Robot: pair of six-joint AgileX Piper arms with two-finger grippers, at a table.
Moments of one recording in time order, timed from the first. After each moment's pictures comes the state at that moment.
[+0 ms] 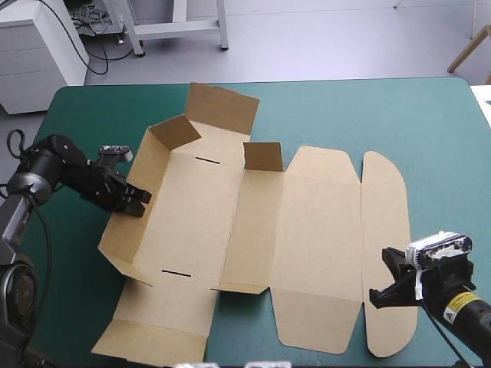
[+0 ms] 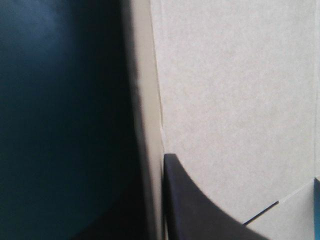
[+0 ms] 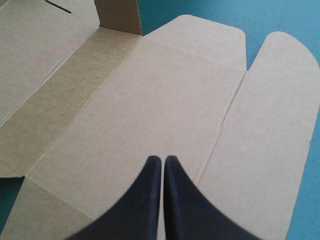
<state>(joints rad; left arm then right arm) 0.08 1.64 -1.25 -0.43 1.21 0.47 0.46 0.46 -0.56 -0.05 0.67 0.16</state>
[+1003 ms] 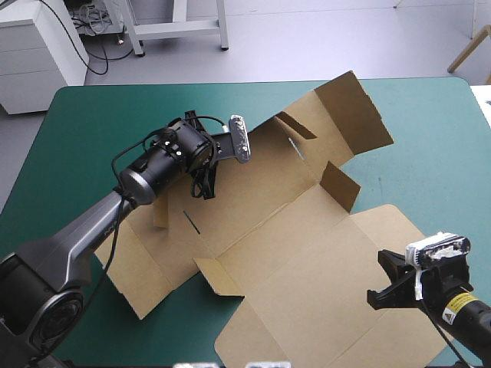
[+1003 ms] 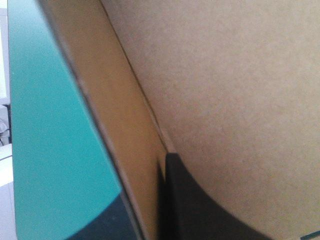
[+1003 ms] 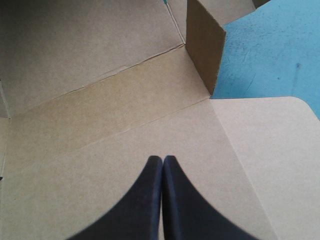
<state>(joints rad) -0.65 1.72 -1.60 0.38 1.01 0.60 0.46 0.46 -0.56 0.01 0.67 0.16</state>
